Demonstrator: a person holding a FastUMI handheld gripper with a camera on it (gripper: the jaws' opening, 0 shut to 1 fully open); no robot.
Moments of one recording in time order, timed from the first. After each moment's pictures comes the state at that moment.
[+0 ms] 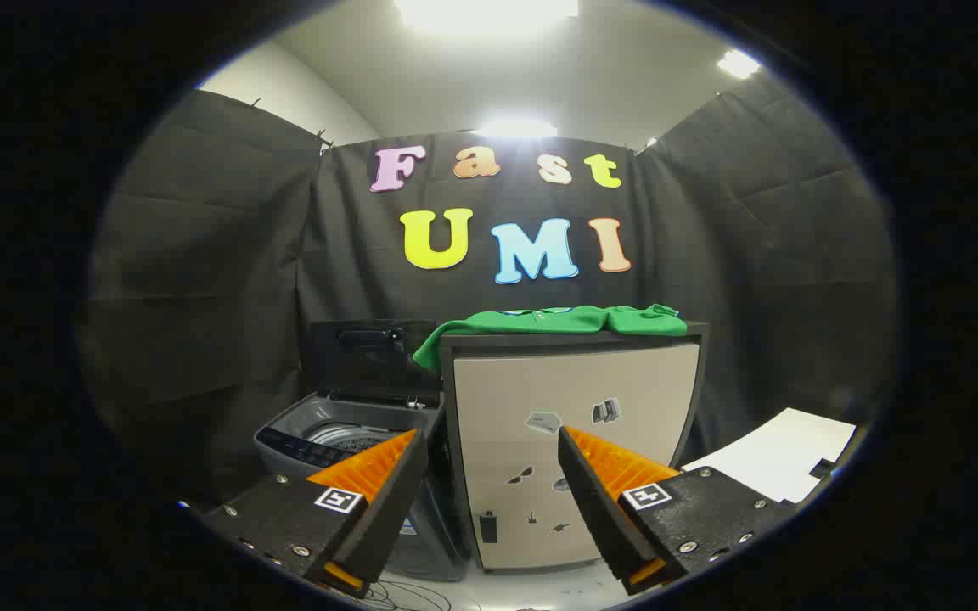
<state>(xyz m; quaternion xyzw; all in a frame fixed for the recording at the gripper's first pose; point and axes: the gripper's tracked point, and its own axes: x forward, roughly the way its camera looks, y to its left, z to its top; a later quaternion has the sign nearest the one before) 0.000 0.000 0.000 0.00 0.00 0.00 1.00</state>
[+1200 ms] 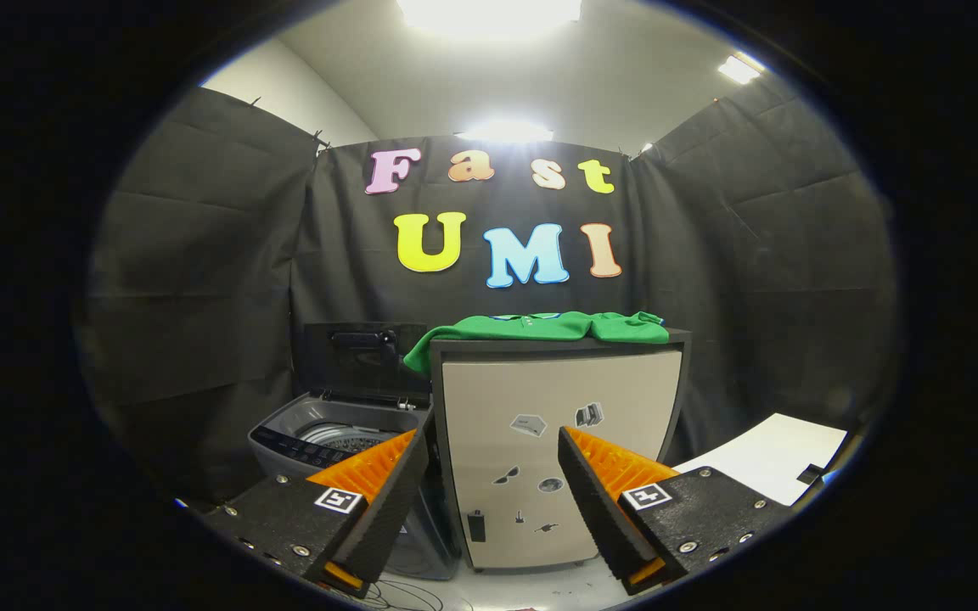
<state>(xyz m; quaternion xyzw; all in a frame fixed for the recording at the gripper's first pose) -0.012 -0.011 0.014 -0.01 -0.01 -0.02 1.00</state>
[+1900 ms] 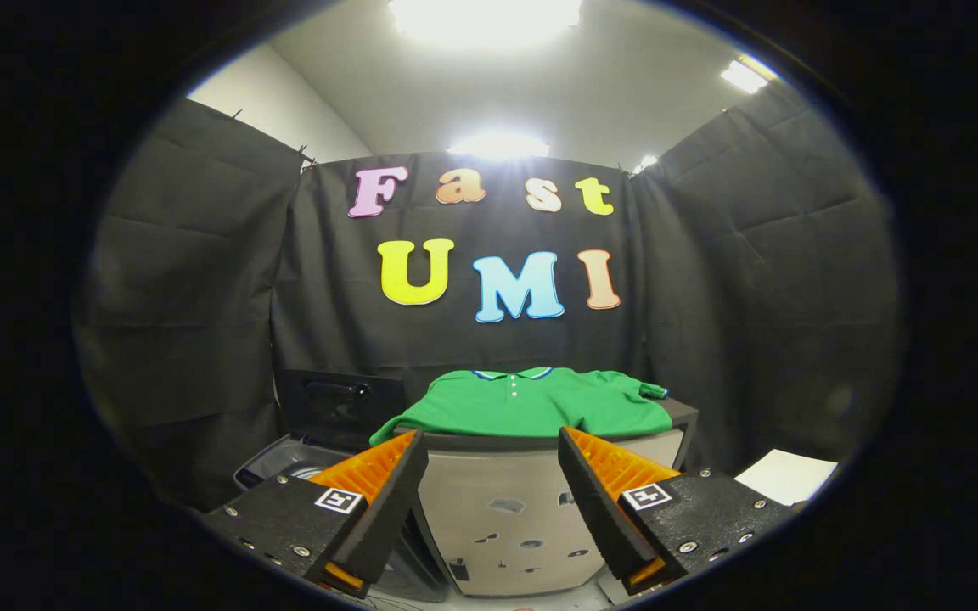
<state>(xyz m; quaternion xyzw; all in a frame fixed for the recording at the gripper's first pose) 0.078 -0.049 0.123 -0.01 -0.03 -0.02 1.00</state>
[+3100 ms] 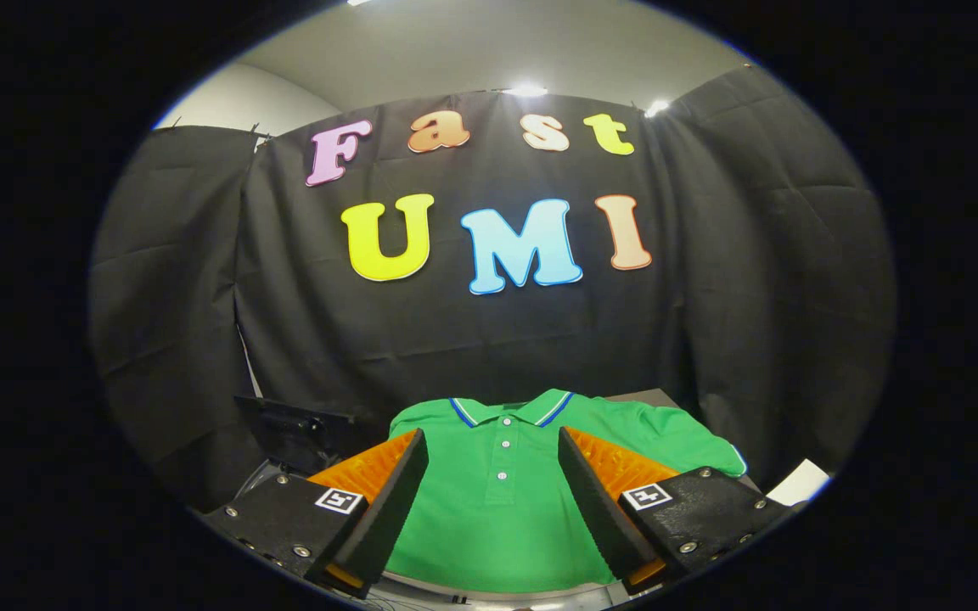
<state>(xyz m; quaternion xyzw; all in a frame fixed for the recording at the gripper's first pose) 0.302 -0.088 0.166 0.03 0.09 0.01 1.00</state>
